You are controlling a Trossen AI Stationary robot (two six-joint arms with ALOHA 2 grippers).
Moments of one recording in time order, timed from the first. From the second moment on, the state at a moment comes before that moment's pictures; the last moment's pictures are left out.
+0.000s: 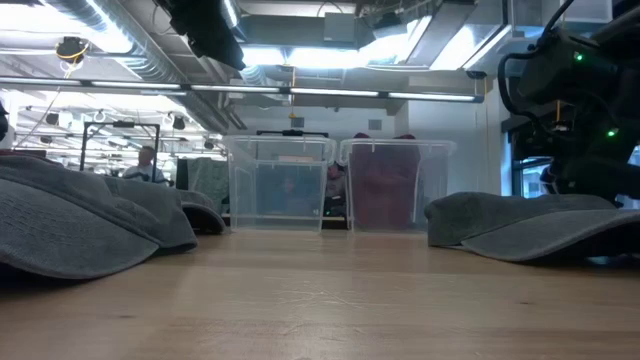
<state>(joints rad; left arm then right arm) 0.10 1.10 1.03 -0.65 -0.14 -0.04 0.12 1.17 0.34 -0.51 0.27 0.53</state>
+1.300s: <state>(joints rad) 0.10 1.15 1.04 -0.41 -0.14 -0.16 0.21 1.13 0.76 -0.43 0.64 0.00</state>
